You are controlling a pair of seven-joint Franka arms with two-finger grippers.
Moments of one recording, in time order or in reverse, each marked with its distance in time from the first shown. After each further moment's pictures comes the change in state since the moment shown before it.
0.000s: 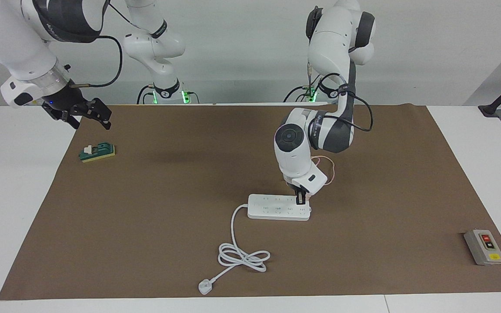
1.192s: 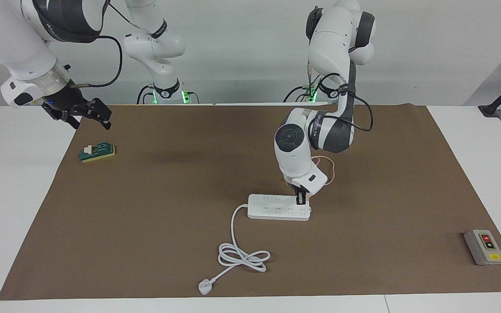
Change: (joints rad) left arm 0.000 0.000 0.001 0.000 0.001 0.001 0.000; right arm 0.000 0.000 0.000 0.000 0.000 0.000 0.000
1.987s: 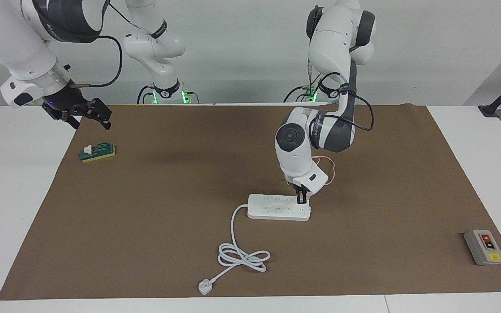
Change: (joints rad) left arm 0.000 -0.010 0.001 -0.014 0.000 0.000 0.000; right arm 0.000 0.000 0.000 0.000 0.000 0.000 0.000
